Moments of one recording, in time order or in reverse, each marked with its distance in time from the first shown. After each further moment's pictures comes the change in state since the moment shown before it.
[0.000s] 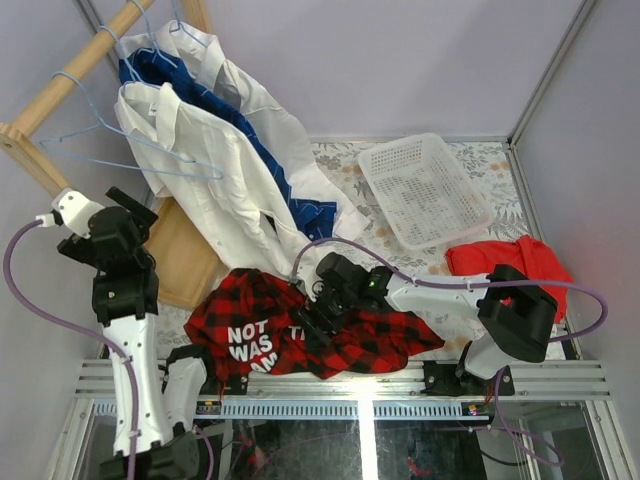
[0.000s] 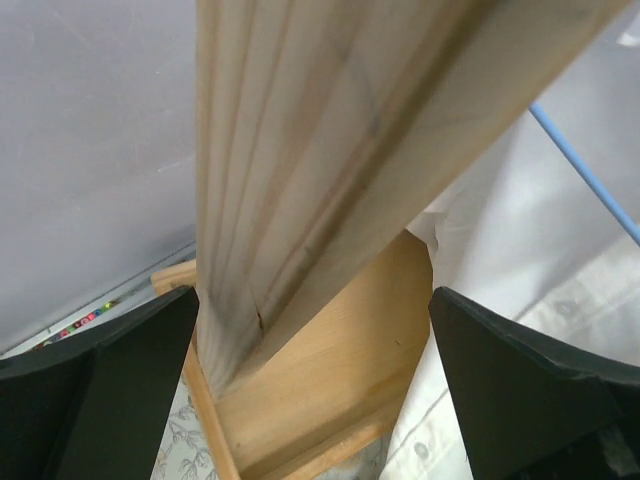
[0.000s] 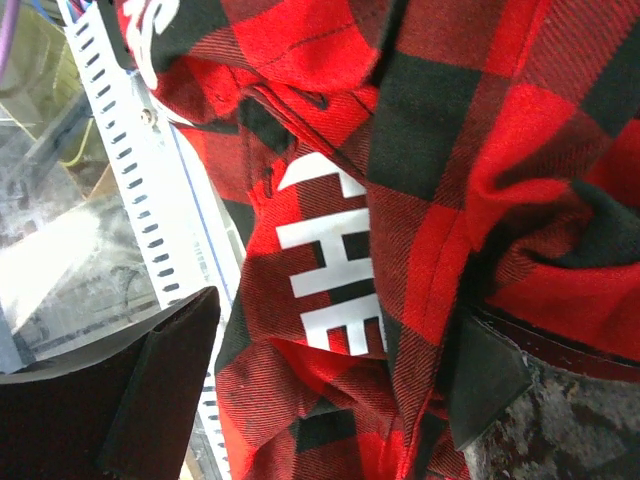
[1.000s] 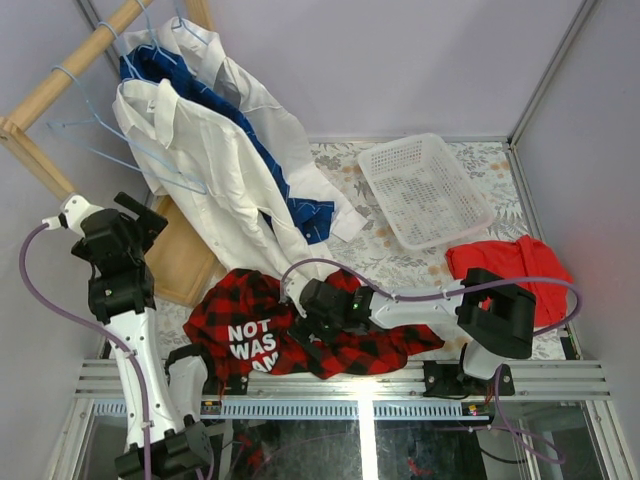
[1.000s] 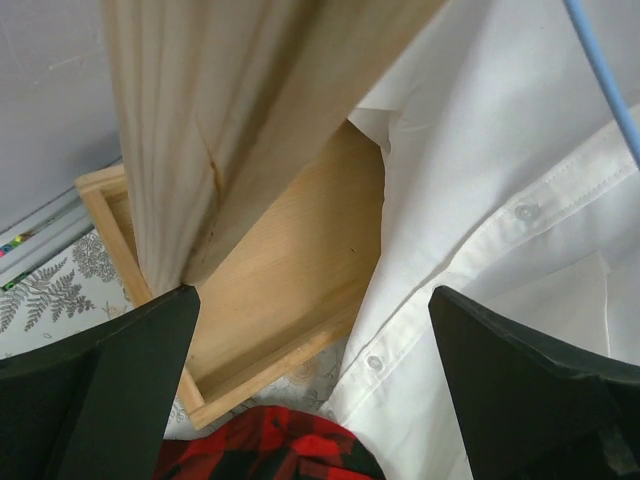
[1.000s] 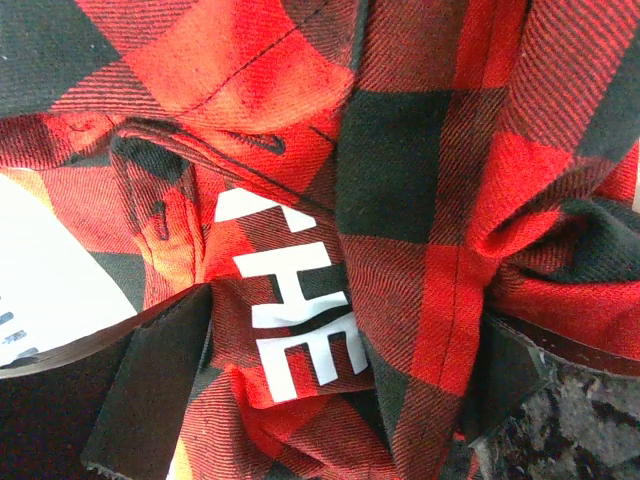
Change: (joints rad) left arm 0.176 0.023 0.008 -0.094 0.381 -0.082; right arm 0.156 0.096 -0.003 0.033 0.398 0.013
